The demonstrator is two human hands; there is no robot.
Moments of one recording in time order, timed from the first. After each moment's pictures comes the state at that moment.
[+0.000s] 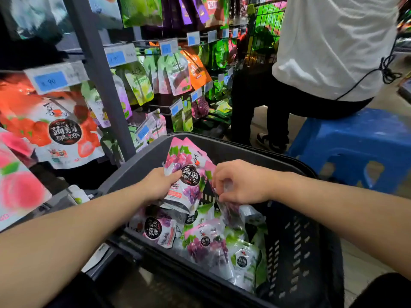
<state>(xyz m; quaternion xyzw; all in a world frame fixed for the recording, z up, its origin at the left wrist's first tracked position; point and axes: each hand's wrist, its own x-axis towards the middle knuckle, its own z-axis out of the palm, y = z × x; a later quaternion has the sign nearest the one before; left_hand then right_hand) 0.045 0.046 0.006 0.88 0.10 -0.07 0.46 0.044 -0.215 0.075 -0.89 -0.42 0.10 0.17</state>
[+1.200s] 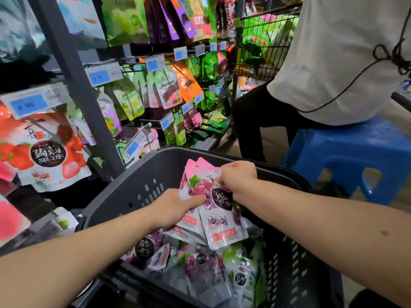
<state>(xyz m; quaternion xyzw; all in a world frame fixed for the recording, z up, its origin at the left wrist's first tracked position) 0.037 -0.006 0.012 0.89 -0.04 -0.12 0.45 0.103 -0.191 0.026 -0.70 0.21 0.02 0.69</state>
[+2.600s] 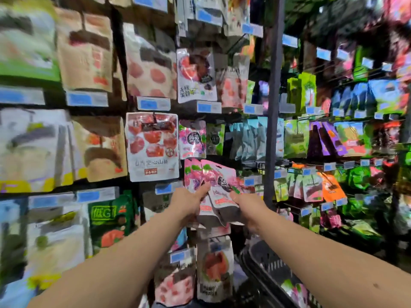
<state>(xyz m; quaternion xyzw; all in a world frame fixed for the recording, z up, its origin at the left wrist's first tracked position) -0.309 0.116 0.261 0.72 0.37 0.36 0.47 -0.173 0.003 0.247 -0.69 -0.20 0.23 0.66</state>
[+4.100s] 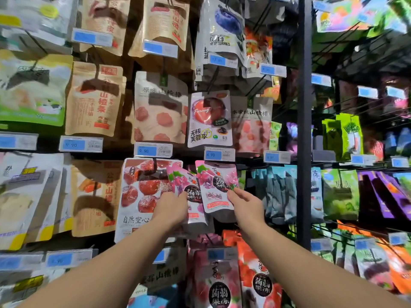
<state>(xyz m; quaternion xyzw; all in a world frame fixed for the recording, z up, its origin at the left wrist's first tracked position) -0.236 0.224 0.366 0.71 0.43 0.47 0.30 -0.064 0.140 0.351 -0.52 -0.34 0.11 0.77</state>
